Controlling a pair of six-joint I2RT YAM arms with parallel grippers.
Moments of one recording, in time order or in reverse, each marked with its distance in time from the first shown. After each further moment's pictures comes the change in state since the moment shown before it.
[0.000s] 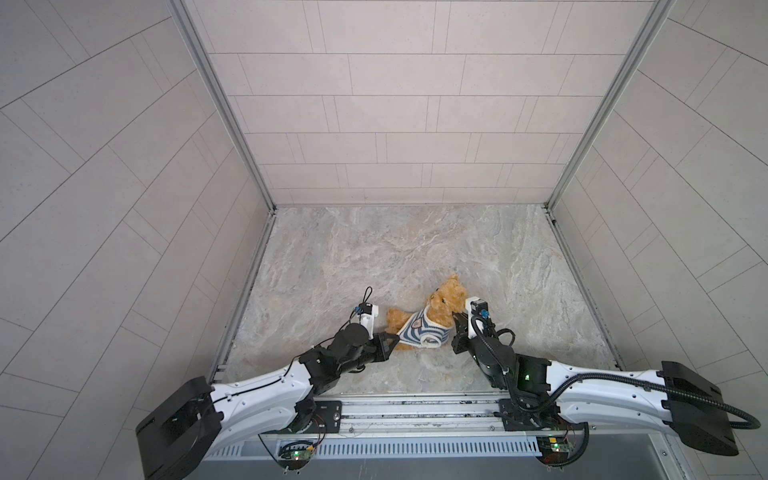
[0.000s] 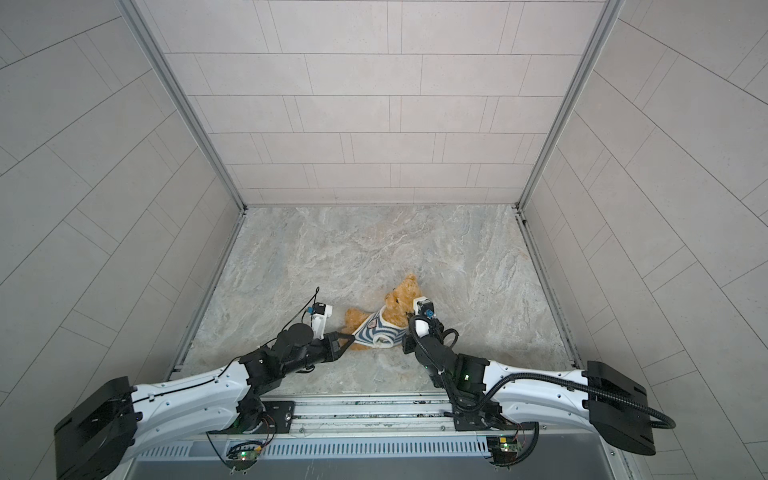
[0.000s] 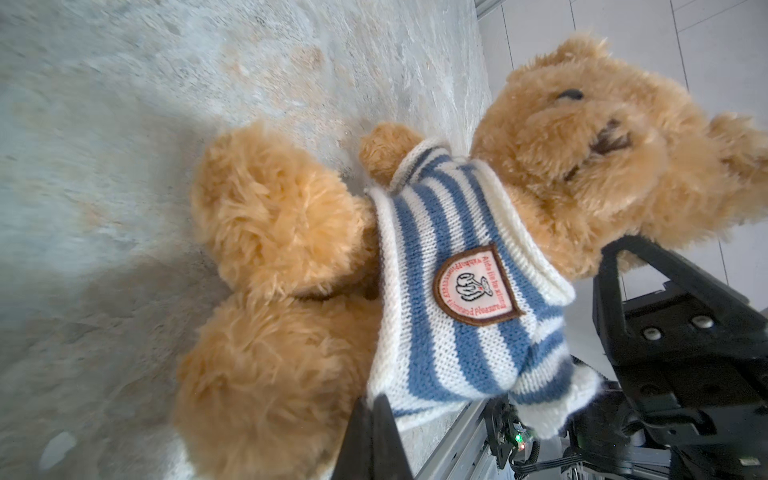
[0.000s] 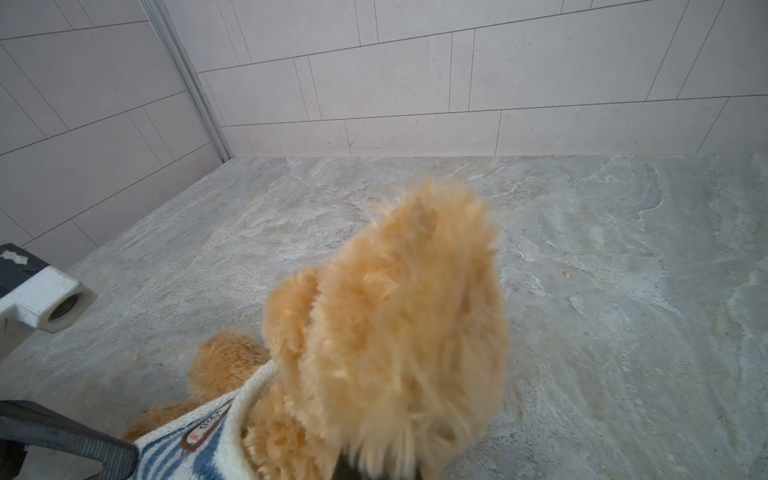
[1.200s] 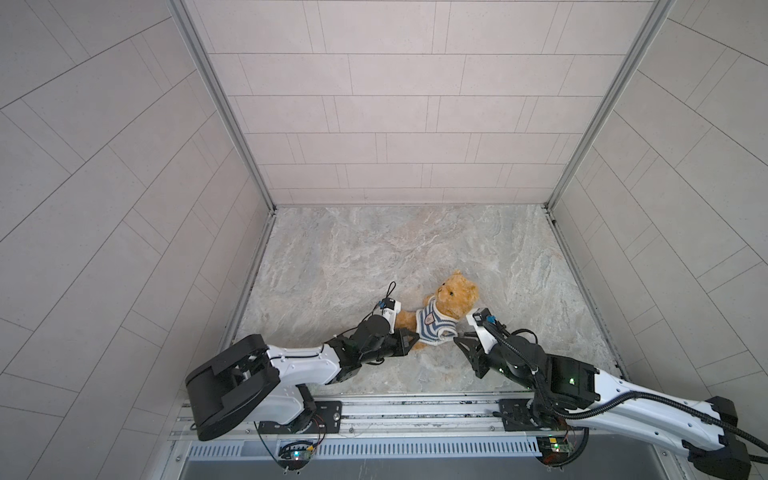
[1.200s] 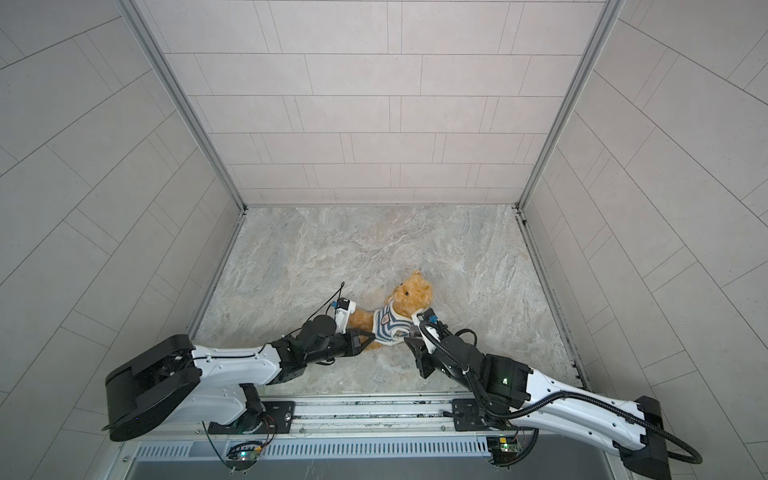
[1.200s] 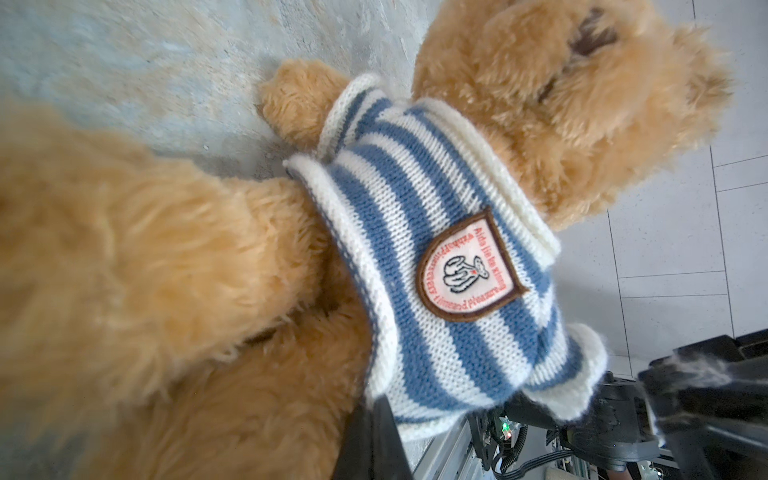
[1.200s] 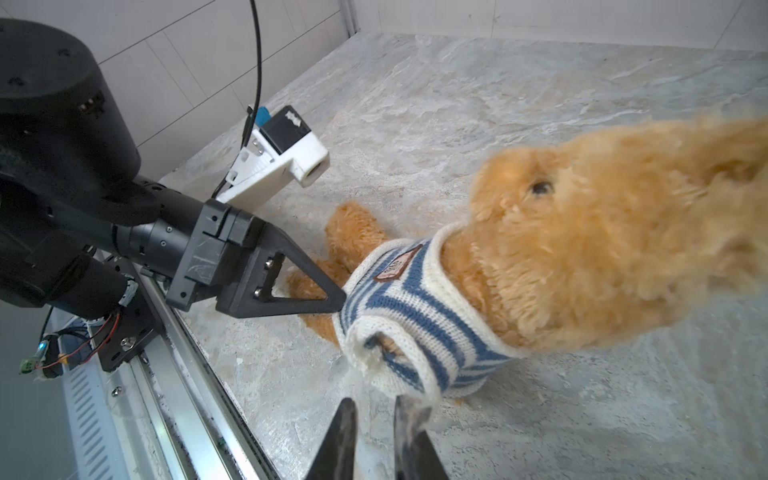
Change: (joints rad) left arm -0.047 0.326 0.104 0.241 0.067 -0.015; right arm -0.003 -0.372 0.132 -0.666 -0.510 -0.025
